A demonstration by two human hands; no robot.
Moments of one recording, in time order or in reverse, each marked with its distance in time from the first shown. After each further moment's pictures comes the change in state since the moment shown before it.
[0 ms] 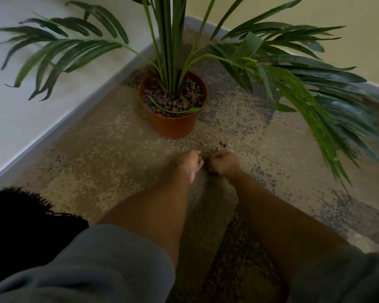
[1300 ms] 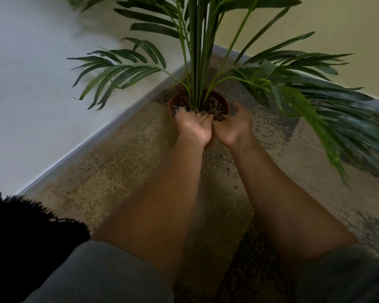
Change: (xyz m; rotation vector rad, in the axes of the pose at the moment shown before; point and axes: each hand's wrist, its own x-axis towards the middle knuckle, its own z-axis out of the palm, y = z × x) left_hand -0.083 0.125 -0.007 -0.924 -0.353 0.283; right_hand 0.009 -0.131 -0.107 2.253 -0.215 0.129
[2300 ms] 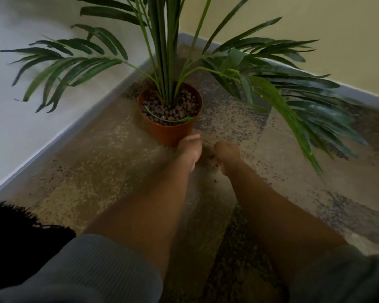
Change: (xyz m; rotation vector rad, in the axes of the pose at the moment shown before) left_hand 0.031 -0.075 -0.073 1.219 0.168 -0.067; right_hand 0.002 -0.012 -0.121 -1.018 0.701 -0.152
